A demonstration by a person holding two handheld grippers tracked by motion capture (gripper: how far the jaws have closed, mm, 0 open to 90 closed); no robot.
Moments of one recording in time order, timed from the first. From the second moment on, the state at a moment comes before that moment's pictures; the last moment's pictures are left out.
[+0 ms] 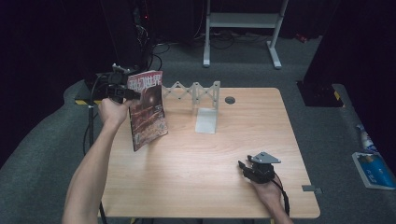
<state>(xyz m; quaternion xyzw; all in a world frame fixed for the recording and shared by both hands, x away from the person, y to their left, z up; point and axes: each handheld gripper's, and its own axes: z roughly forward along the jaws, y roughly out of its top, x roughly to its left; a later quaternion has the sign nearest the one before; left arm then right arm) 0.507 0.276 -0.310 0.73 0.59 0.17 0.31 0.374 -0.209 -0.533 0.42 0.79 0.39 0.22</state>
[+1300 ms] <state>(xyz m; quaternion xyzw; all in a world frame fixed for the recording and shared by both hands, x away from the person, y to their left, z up) 0.482 0.269 -0.348 0.69 0.56 0.26 0.39 0.374 -0.210 -0.533 0.42 0.79 0.39 0.22</state>
